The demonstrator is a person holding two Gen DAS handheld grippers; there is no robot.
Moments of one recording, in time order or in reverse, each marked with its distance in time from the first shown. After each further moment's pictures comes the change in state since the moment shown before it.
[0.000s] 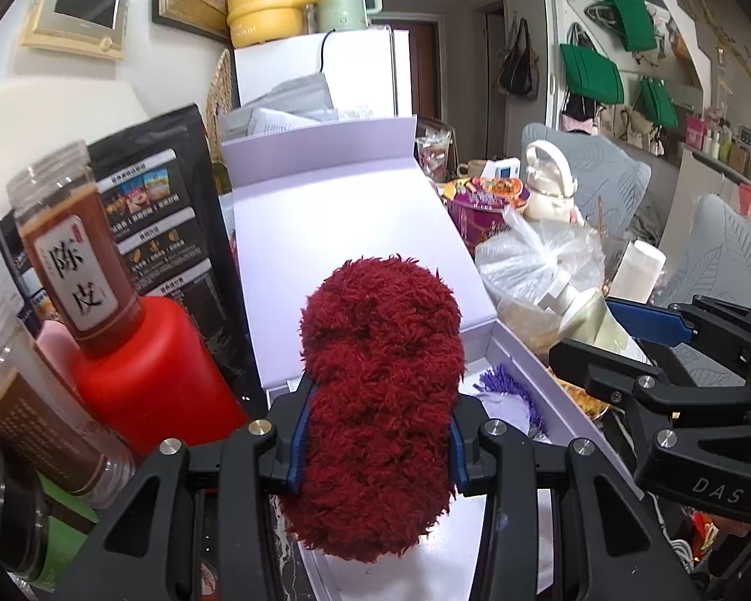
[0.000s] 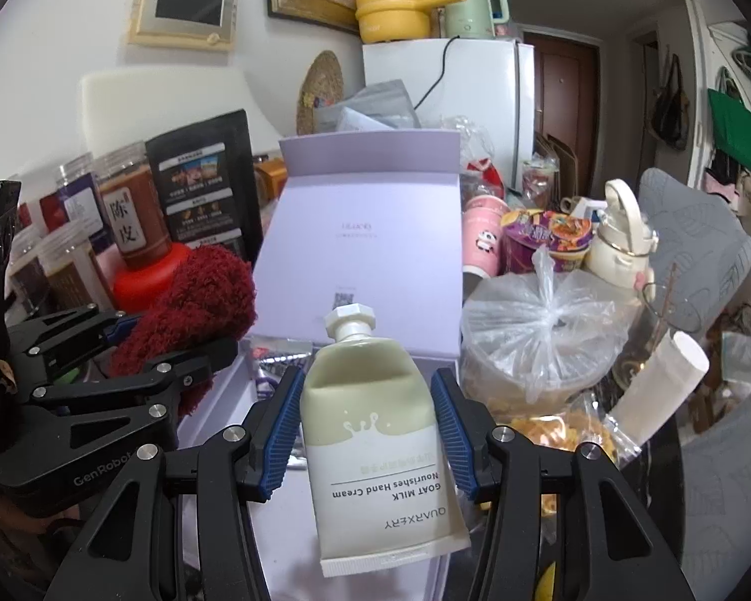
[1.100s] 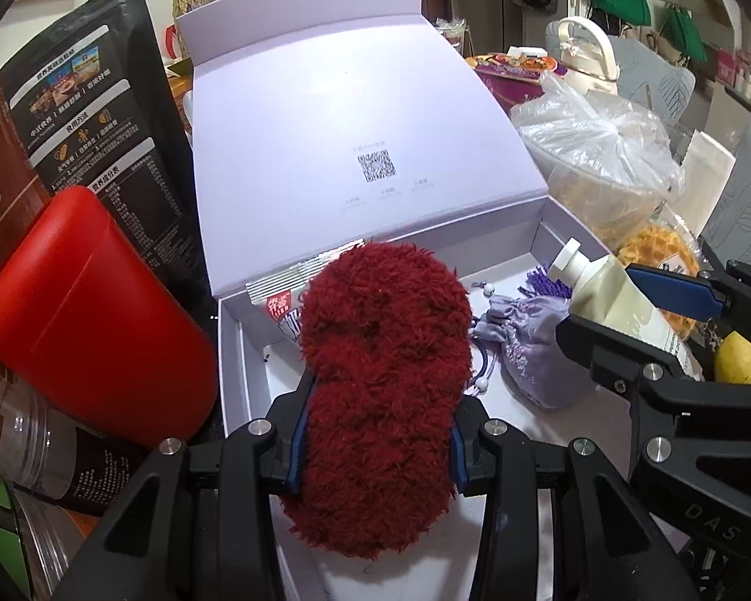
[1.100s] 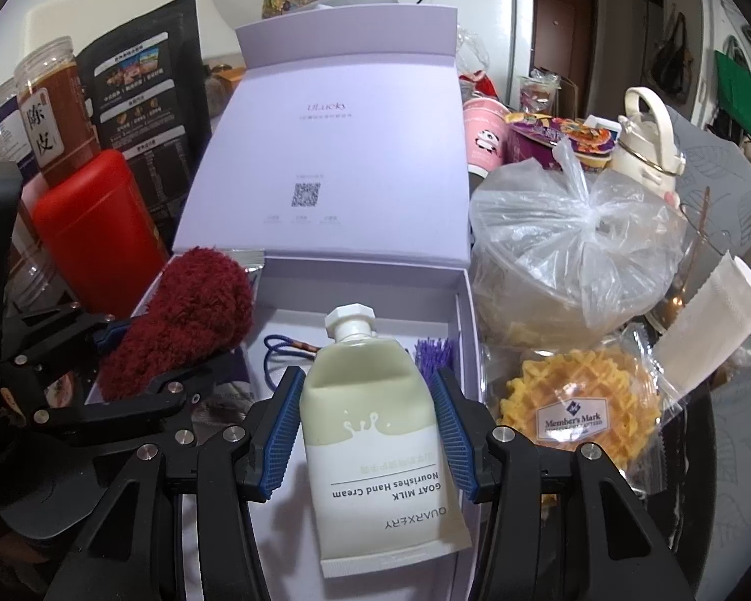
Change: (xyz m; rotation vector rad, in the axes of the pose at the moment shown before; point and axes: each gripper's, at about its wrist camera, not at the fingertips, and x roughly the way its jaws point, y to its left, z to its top) left arm 0.086 -0.008 -0.036 0.033 0.265 0.060; right arm 0.078 -0.006 -0.032 0.018 0.208 -0.061
